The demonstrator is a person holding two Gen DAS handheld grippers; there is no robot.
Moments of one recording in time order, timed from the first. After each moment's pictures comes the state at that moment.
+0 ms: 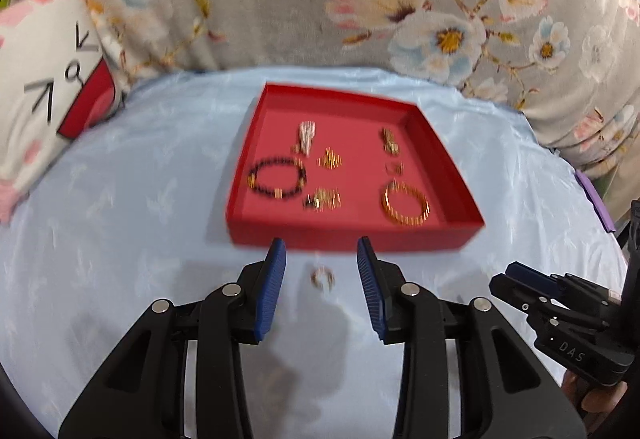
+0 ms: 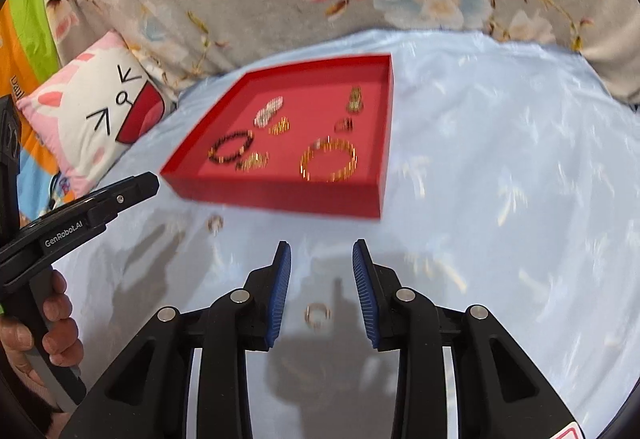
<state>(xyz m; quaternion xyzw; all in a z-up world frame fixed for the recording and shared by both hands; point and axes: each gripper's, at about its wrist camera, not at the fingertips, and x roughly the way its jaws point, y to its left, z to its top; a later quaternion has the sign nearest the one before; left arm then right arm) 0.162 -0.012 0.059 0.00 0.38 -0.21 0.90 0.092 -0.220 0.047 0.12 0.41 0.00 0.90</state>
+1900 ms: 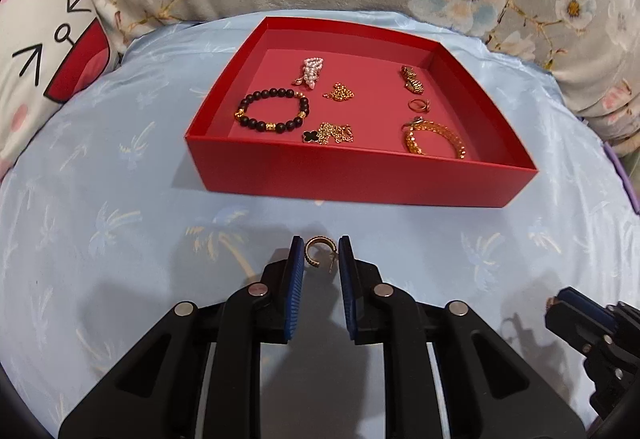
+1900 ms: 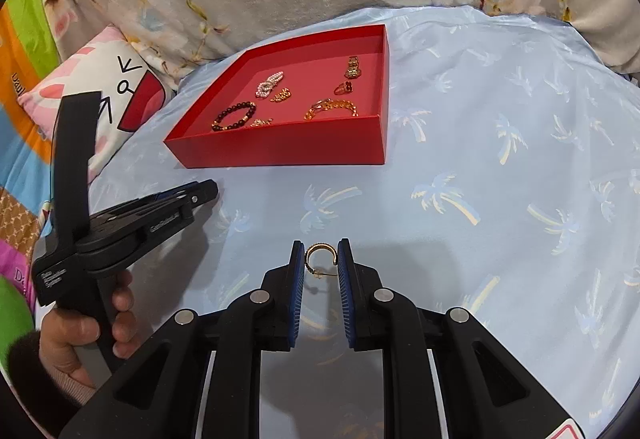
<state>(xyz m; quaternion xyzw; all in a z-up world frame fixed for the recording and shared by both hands) 0.171 -0.035 0.008 0.02 0.42 -0.18 0.89 0.063 -0.210 0.029 0.14 0.41 0.00 0.90</state>
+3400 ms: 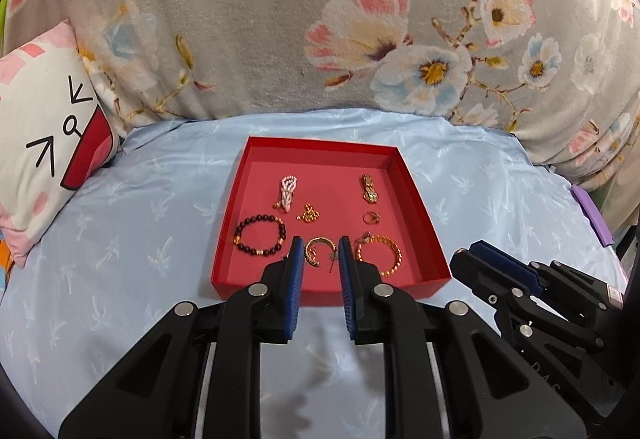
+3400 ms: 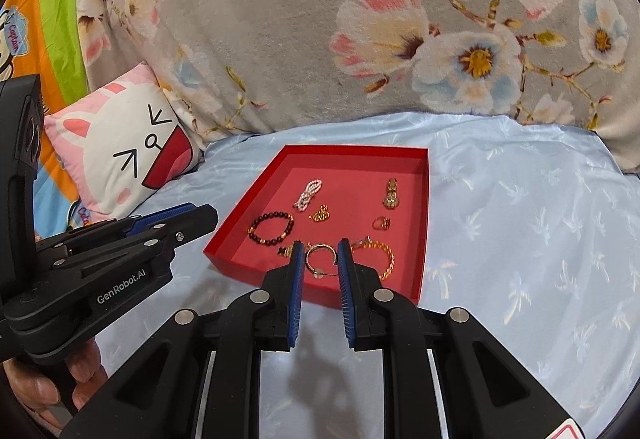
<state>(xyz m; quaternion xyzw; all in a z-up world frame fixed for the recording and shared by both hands) 0.176 -0.048 0.126 0.02 0.34 -0.21 0.92 0.125 -0.194 0.119 0.08 0.32 0.02 0.94</state>
